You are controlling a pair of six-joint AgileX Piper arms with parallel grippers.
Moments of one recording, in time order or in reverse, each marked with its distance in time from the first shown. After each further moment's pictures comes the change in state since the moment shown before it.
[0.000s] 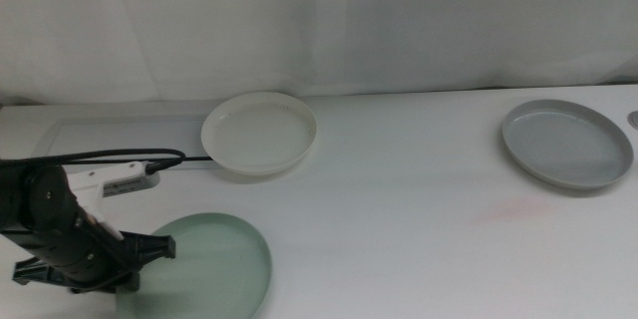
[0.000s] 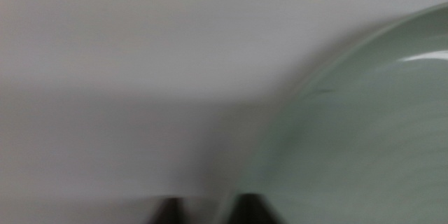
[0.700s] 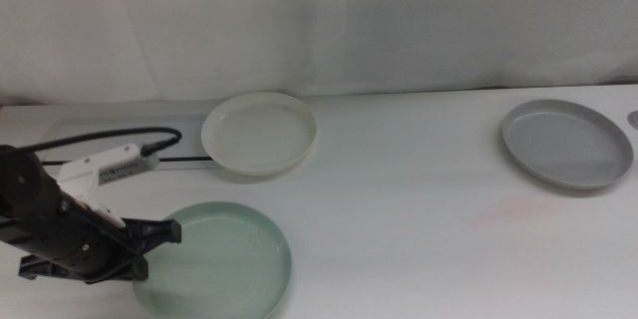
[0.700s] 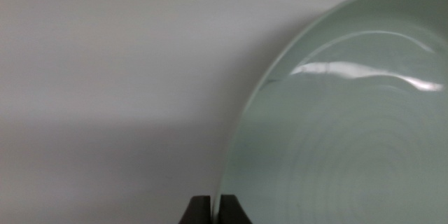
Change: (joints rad) left arm 0.000 -0.100 -0.001 -0.238 0.045 0.176; right arm 0.000 0.000 0.000 -0.002 -0.002 0.004
